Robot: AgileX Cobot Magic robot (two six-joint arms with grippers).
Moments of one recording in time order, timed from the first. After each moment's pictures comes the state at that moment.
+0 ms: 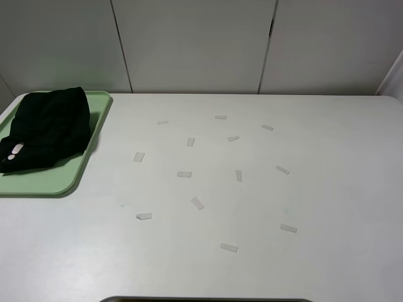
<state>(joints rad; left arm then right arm) -0.04 0.03 -0.71 0.15 1.04 0.00 0.34 -0.01 -0.50 0.00 1.03 0.04</state>
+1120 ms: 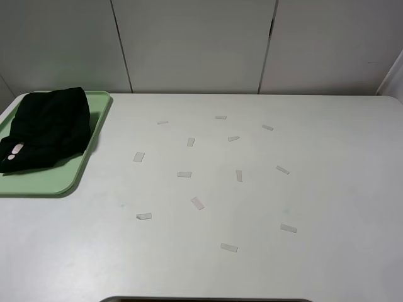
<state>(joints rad) -0.10 -0.01 -0.49 0.09 1.07 -0.07 0.34 -0.01 -0.50 0.01 1.03 0.04</state>
